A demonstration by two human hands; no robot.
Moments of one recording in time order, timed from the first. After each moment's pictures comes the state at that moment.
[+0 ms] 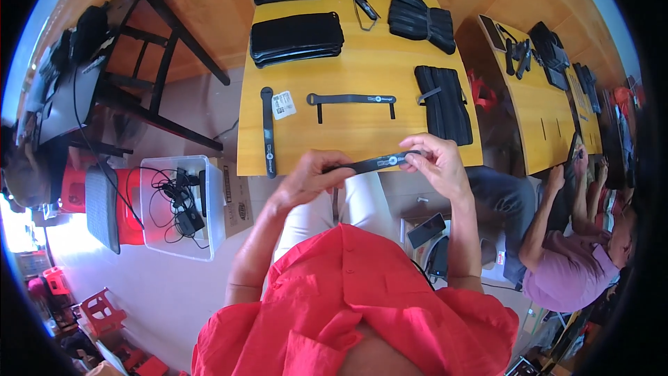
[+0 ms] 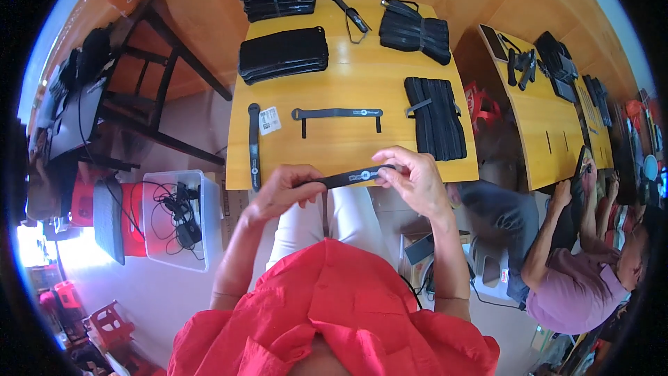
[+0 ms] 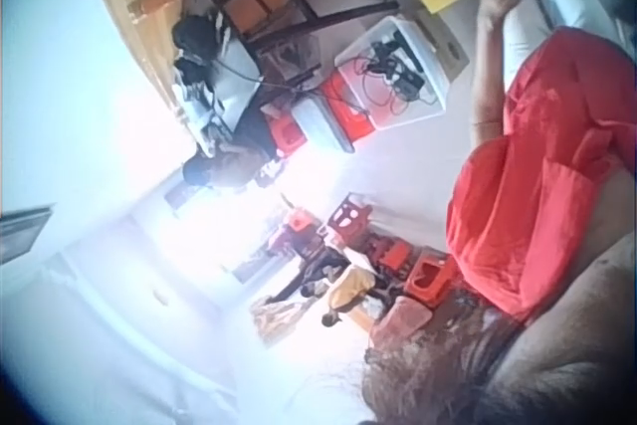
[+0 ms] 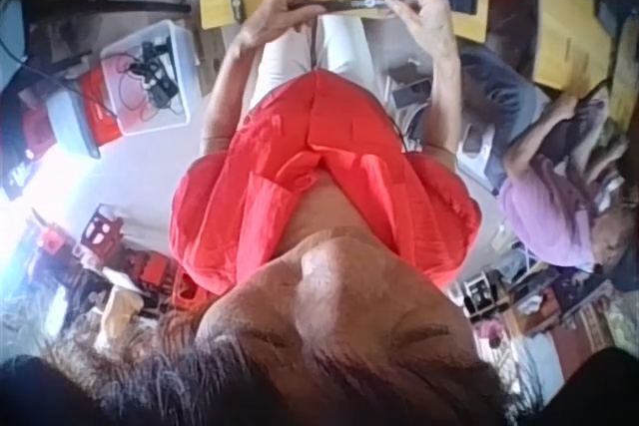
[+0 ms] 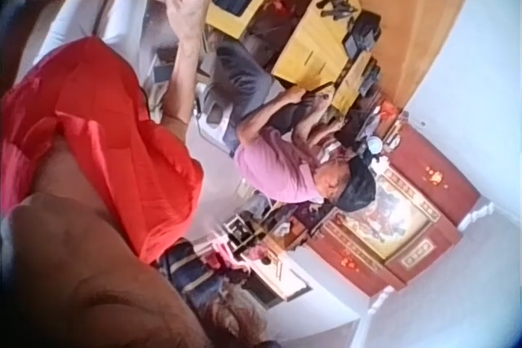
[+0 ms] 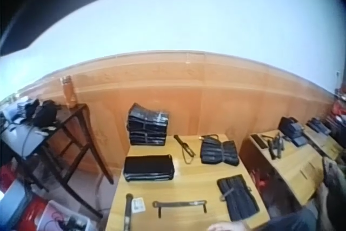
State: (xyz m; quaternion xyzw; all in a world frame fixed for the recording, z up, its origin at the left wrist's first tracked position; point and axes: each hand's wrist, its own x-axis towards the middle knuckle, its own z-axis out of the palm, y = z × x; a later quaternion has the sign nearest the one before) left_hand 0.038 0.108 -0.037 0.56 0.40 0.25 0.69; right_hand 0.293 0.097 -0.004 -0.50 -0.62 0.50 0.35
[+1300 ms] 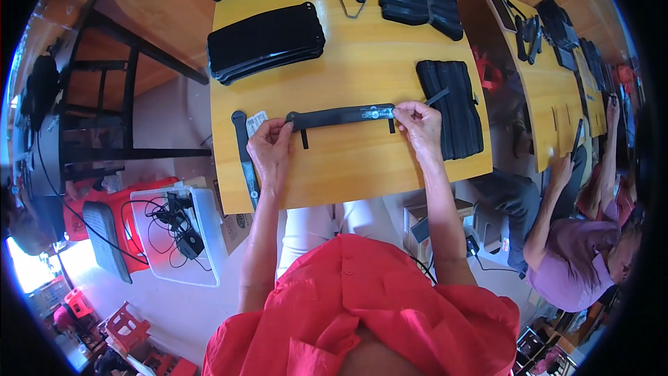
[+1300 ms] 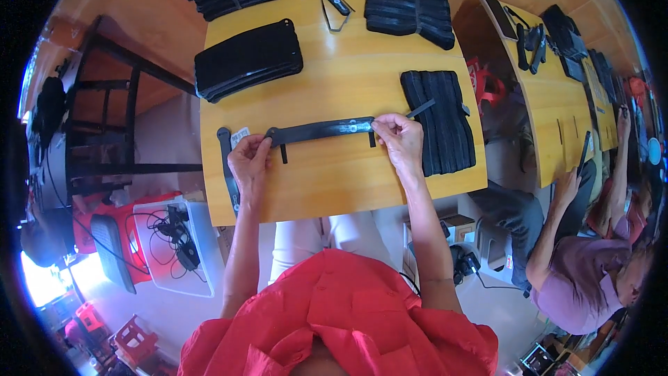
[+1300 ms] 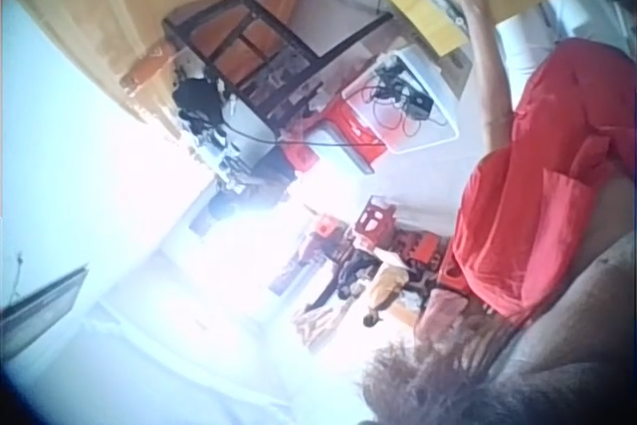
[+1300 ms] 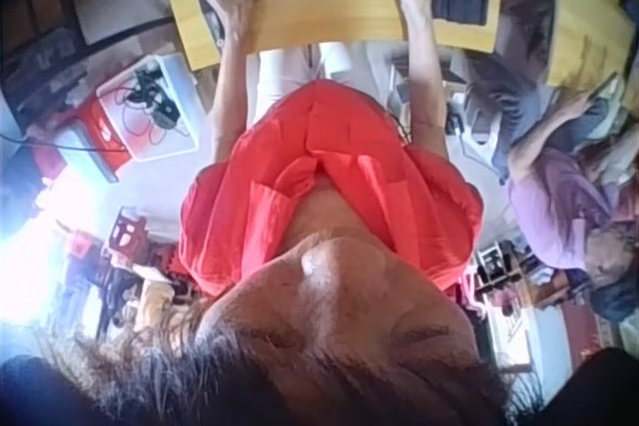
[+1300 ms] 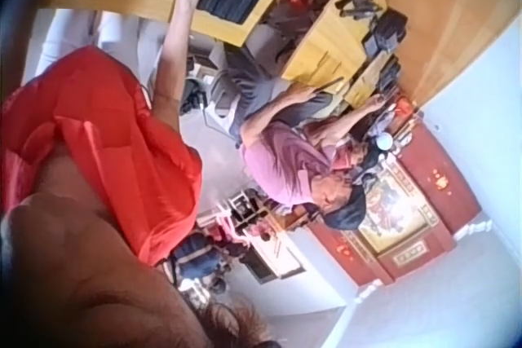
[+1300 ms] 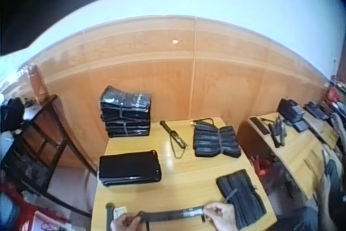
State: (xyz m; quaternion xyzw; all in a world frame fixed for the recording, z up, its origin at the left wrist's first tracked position) left_hand 0.036 0.210 -0.134 0.41 0.63 0.49 0.44; right_hand 0.303 0.207 -0.134 -0.61 -0.40 0.45 0.51
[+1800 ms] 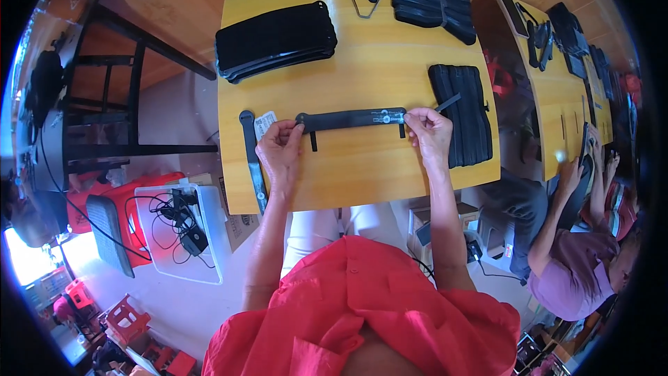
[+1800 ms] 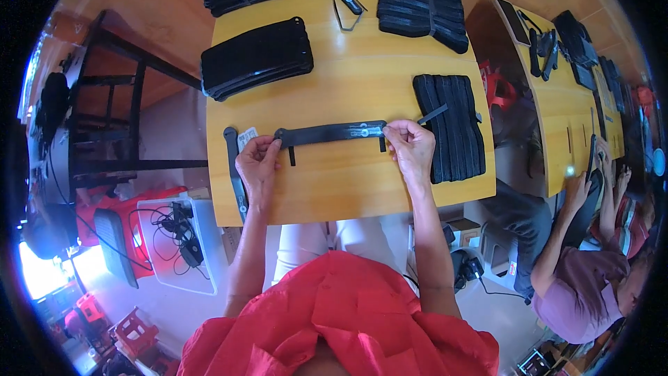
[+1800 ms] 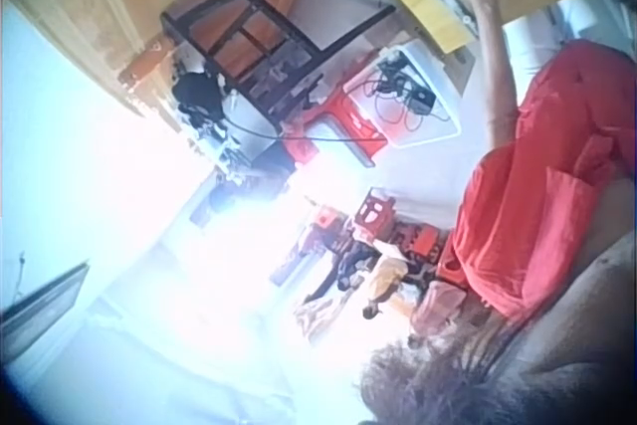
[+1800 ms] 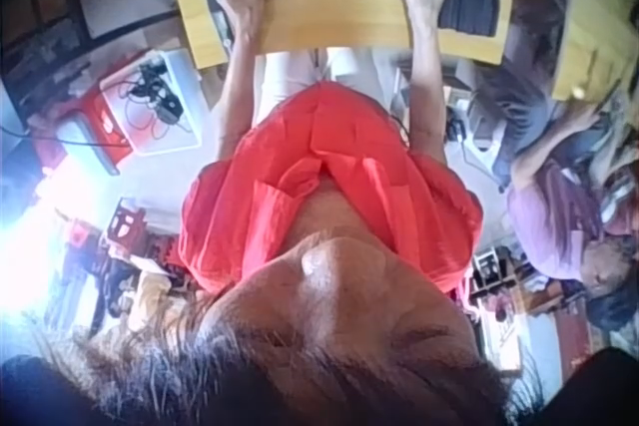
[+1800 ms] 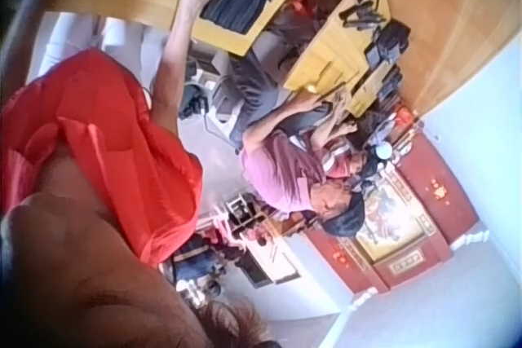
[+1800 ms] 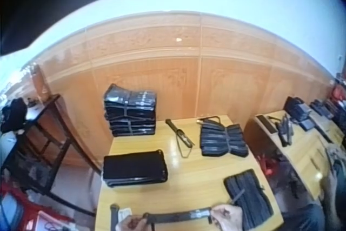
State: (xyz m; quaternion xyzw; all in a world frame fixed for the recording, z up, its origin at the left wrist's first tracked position) left_hand 0.041 0.209 -0.137 0.40 0.65 0.49 0.43; right_hand 0.297 0.205 -0.134 -0.64 -0.36 0.44 0.51
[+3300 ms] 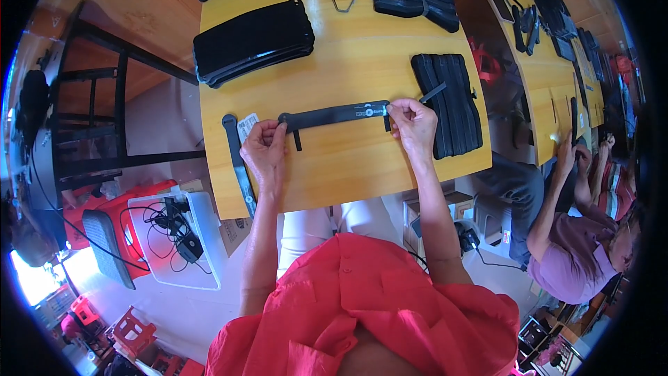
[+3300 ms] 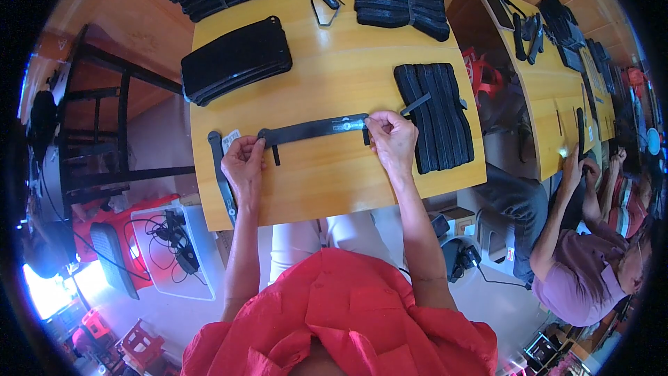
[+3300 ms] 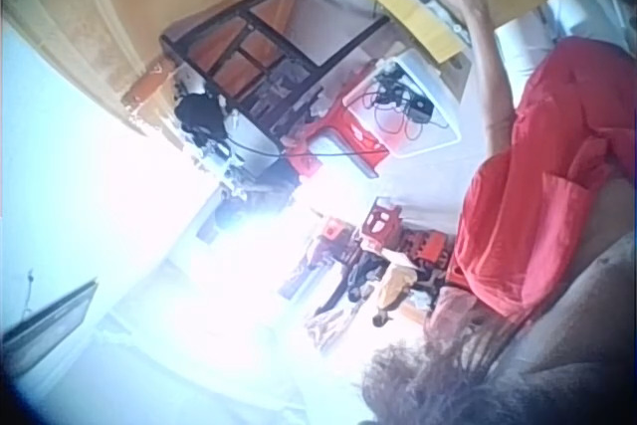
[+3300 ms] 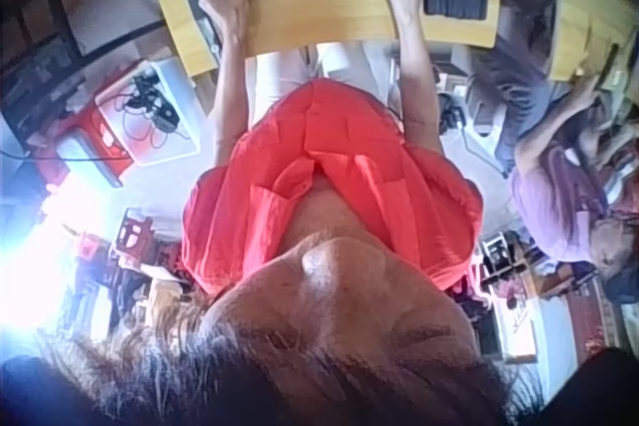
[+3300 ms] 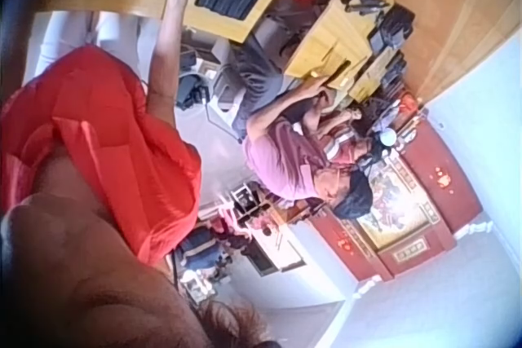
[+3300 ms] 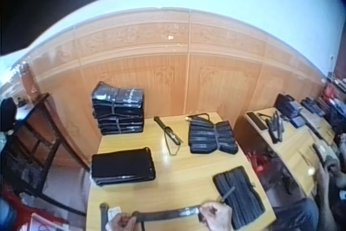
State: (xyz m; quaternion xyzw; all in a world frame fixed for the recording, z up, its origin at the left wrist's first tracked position) left_hand 0.046 0.211 -0.132 0.40 0.67 0.48 0.39; right_hand 0.290 0.206 -0.134 -0.67 -0.37 0.38 0.51
